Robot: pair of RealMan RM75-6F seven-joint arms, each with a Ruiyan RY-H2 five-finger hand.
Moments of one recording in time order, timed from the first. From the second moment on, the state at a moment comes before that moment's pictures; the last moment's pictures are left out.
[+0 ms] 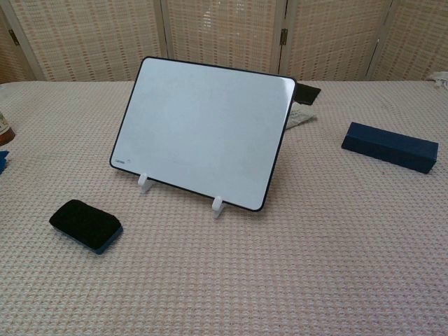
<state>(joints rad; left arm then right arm) -0.05 -1.19 0.14 -1.62 1.70 1.60 0.14 -0.07 -1.11 -0.11 -1.72 -1.79 1.56 -0.26</state>
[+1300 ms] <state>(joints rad) -0.47 -1.27 -0.03 -1.79 1.33 0.97 0.67 -0.02 -1.13 -0.08 -1.75 -1.66 1.44 -0.32</state>
